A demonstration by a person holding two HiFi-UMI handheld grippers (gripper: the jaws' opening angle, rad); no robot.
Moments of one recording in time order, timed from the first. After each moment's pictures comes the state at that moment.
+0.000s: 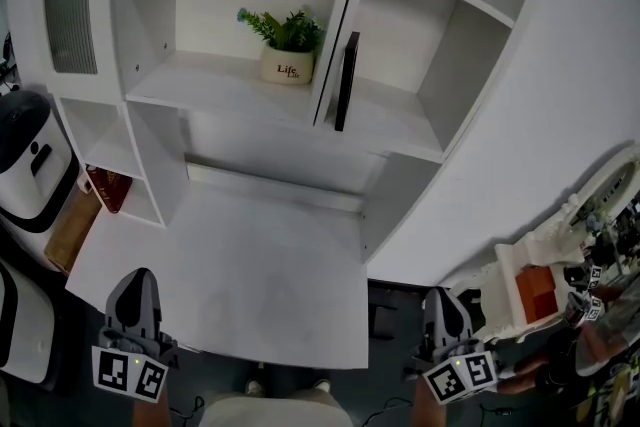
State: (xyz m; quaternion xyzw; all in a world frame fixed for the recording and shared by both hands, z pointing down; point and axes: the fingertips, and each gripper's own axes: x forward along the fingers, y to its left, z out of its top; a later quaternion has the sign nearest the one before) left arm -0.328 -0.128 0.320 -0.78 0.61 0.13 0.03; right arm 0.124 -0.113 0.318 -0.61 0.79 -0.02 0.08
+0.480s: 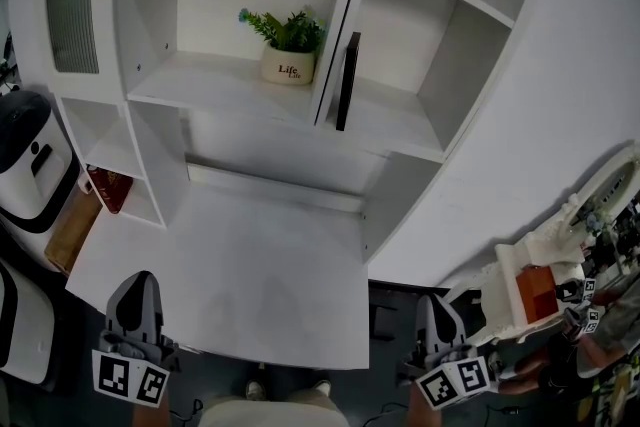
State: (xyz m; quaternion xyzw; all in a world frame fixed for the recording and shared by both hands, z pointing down) left arm -0.324 -0.119 0.316 -0.79 0.60 0.13 0.04; right arm 0.109 -0.105 0.331 -0.60 0.79 -0.02 0.07
